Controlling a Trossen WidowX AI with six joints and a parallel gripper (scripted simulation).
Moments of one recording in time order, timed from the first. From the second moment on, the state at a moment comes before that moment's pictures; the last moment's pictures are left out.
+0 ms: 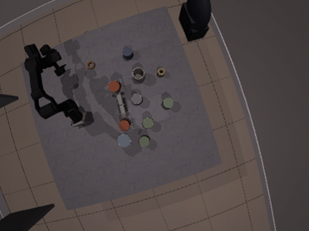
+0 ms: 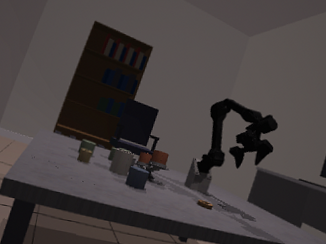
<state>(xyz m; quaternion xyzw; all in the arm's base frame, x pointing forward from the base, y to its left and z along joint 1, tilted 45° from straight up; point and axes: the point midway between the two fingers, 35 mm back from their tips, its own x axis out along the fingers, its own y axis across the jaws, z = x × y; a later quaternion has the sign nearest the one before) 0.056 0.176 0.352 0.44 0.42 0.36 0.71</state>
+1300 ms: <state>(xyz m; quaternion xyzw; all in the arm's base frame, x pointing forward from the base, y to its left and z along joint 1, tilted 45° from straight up) 0.206 0.074 0.177 0.14 0.52 0.10 0.84</state>
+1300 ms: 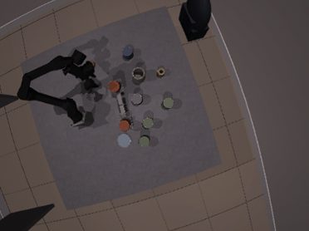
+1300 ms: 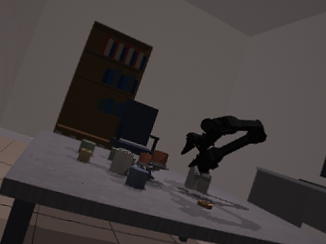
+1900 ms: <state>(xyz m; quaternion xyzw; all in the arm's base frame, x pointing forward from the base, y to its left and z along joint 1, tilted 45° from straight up) 0.202 -0.018 0.127 0.23 0.55 0.09 0.80</state>
